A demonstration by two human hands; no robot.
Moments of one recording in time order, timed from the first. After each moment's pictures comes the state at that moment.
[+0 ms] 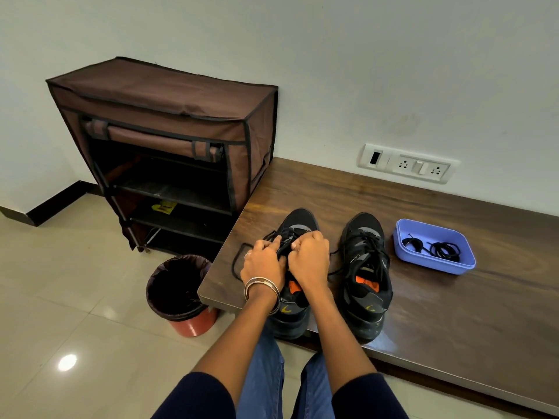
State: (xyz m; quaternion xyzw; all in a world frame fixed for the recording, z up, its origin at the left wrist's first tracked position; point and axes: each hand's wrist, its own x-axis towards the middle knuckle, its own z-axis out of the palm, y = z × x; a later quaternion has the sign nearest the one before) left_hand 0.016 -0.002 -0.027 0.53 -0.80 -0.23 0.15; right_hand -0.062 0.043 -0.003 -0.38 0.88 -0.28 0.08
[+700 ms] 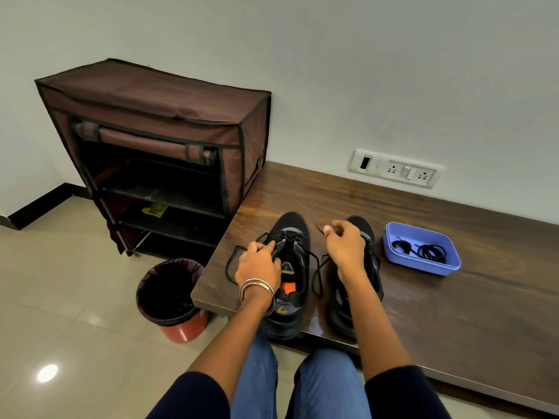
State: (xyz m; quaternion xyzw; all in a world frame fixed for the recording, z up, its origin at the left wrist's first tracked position) left_hand 0.015 -0.003 -0.028 0.54 -0.79 -0.24 0.16; right_hand -0.117 0.068 0.038 -0.21 0.84 -0.47 0.17
